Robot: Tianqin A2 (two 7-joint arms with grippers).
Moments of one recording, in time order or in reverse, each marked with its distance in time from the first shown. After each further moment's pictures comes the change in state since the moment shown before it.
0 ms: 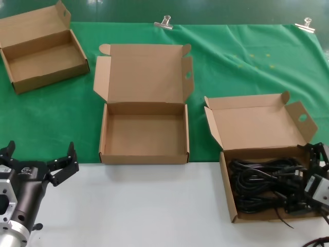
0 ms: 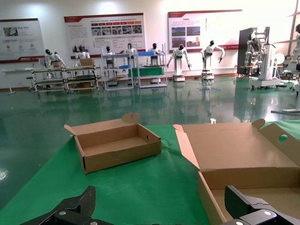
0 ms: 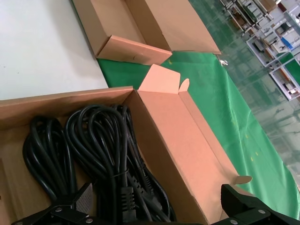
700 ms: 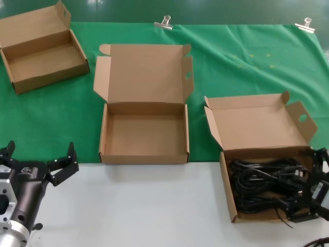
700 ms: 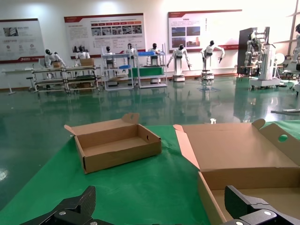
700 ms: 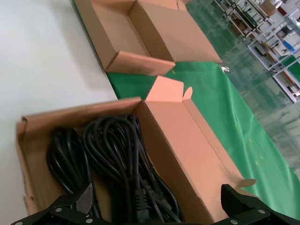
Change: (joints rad) left arm 0.000 0.000 0.000 0.000 0.000 0.000 0.000; right arm -0.093 0.067 0.075 0.087 -0.336 -0.036 0.369
